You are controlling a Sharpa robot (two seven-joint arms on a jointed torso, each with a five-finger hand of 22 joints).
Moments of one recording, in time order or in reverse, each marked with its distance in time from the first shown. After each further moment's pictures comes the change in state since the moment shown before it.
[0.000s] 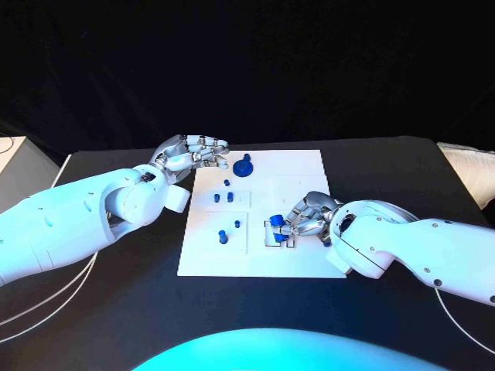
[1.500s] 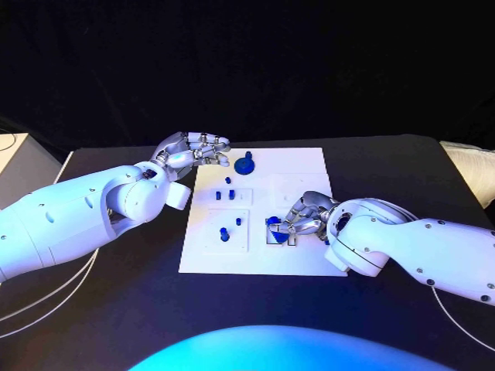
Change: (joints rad) left arm 0.000 -0.004 0.000 0.001 0.000 0.002 -0.001; left_hand 0.000 0.000 0.000 0.000 0.000 0.000 0.000 0.000 0.000 0.000 0.000 0.000 0.000 0.000 0.000 0.000 0.001 0.000 0.000 0.000 0.000 0.000; right arm -0.006 0.029 -0.003 -0.024 -0.062 0.032 -0.014; right_hand -0.066 0.029 -0.028 0.002 -0.069 0.010 -0.003 0.023 0.012 0.000 0.000 -0.010 0.000 0.000 0.000 0.000 0.000 0.000 0.000 0.000 -0.005 0.001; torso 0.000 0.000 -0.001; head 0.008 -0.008
